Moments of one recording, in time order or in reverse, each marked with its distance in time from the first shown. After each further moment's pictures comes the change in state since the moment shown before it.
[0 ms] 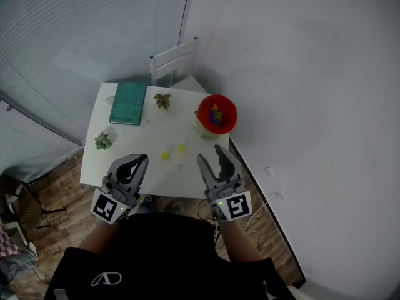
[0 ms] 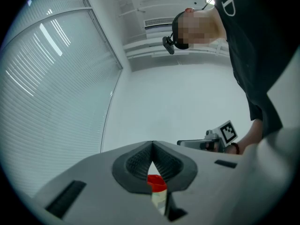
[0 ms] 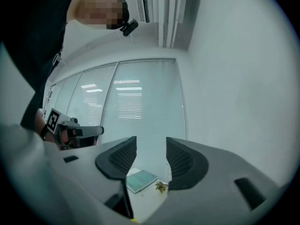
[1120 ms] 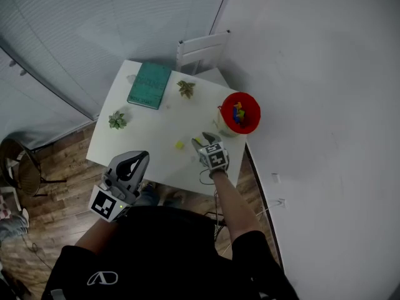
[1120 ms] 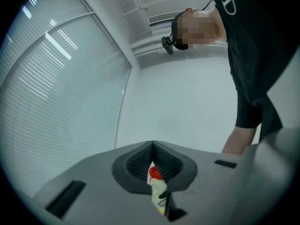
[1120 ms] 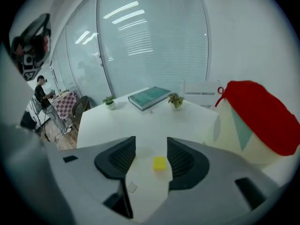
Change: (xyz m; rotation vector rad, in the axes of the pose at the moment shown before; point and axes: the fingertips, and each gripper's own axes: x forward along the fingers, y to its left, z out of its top) left arm -0.051 0.018 -0.020 -0.018 0.065 0.143; right arm 0.066 0.008 -0.362 0.046 0.912 0.241
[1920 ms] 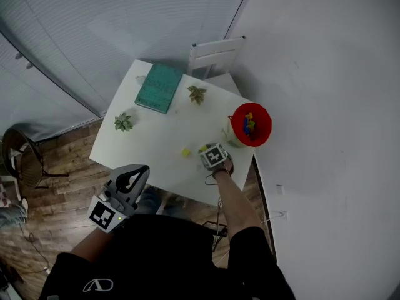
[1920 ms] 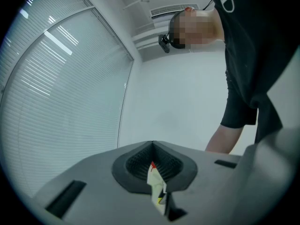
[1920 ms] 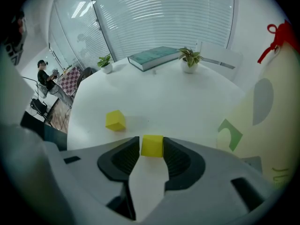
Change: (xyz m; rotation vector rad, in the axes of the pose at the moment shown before) left arm -0.013 0.005 -0.025 -0.016 0.100 0.026; right arm 0.065 -0.003 -0.061 -0.107 0.370 0.104
